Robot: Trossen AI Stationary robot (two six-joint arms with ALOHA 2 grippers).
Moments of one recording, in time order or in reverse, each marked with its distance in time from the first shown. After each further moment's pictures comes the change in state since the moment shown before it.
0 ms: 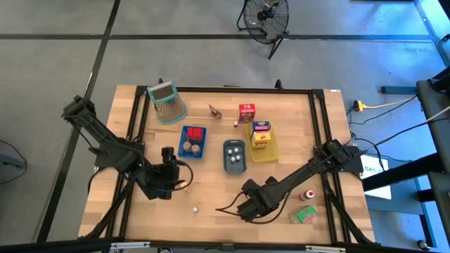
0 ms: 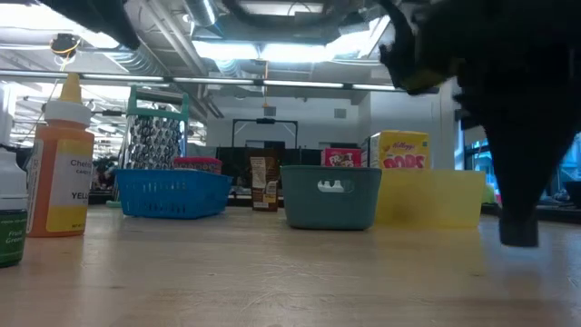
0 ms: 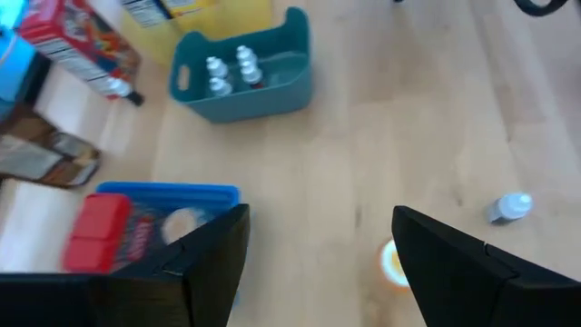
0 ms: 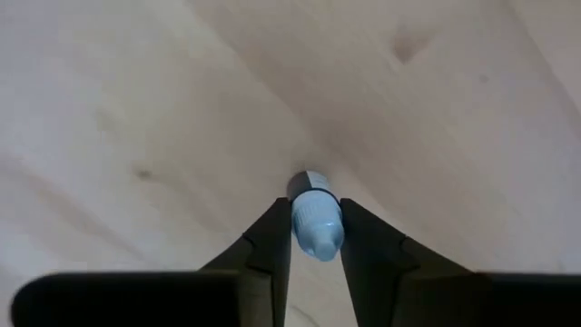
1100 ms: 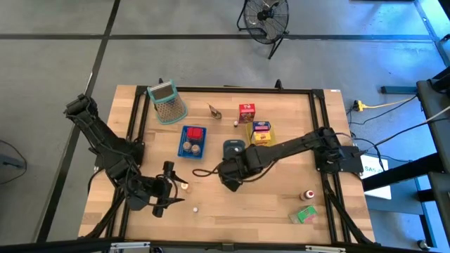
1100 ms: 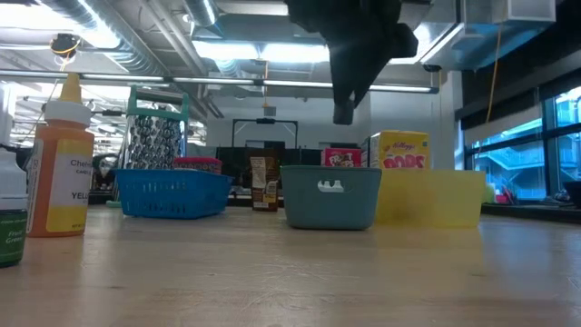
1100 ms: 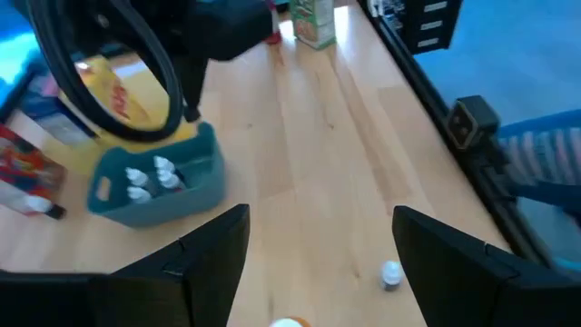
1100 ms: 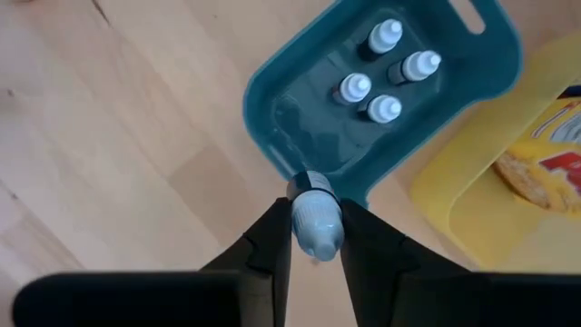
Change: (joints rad) left arm -0.160 0.000 -0.041 0.341 -0.054 0.149; right arm -0.272 0.000 0.371 -0.232 0.113 -0.402
